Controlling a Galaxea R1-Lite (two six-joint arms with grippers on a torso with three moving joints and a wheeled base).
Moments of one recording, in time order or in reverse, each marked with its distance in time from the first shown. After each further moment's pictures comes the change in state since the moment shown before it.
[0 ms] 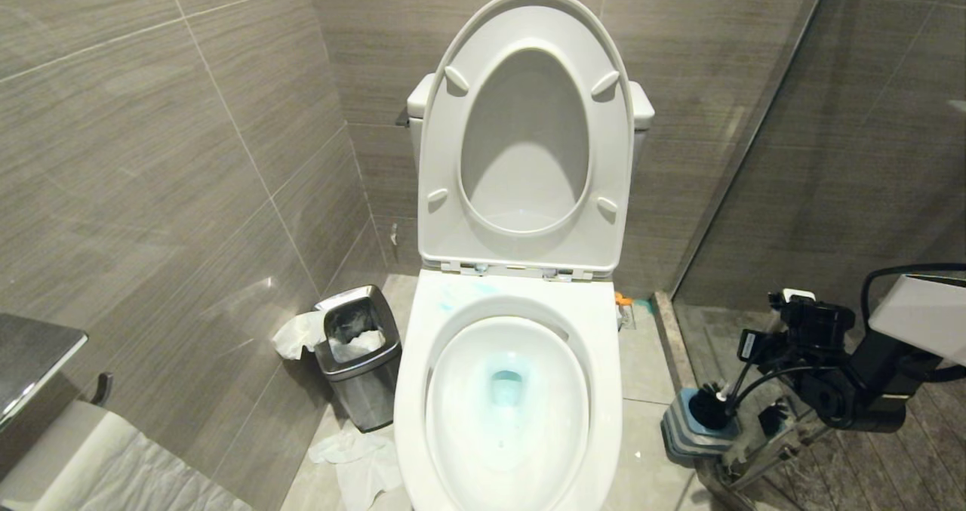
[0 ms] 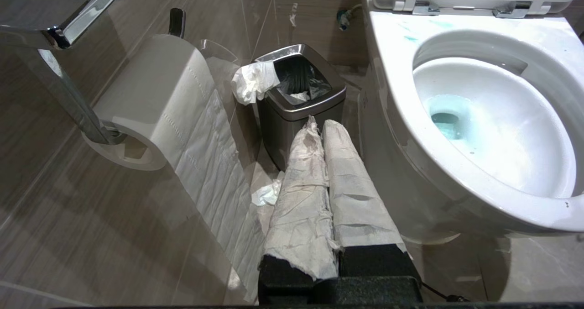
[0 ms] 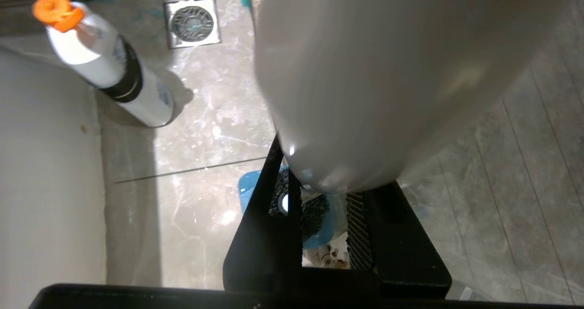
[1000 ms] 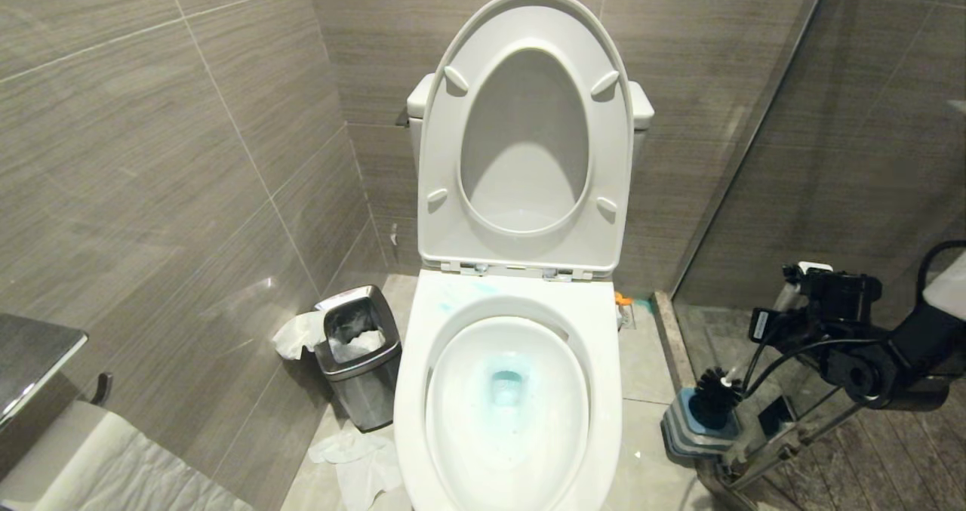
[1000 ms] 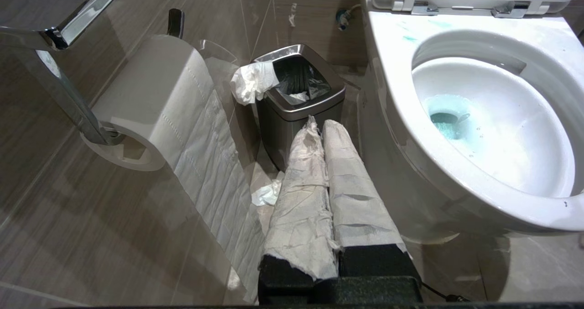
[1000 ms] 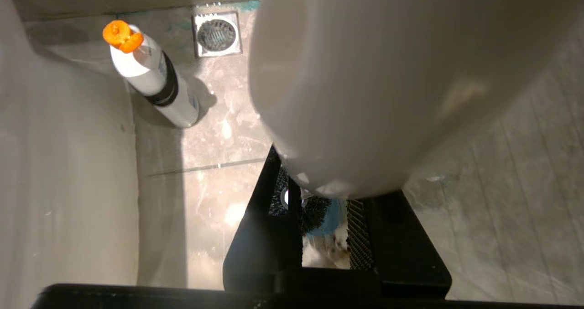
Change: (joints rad) left arm 0.000 0.000 0.000 0.000 0.000 0.000; right arm 0.026 -0.208 0.056 0.154 0.013 0.010
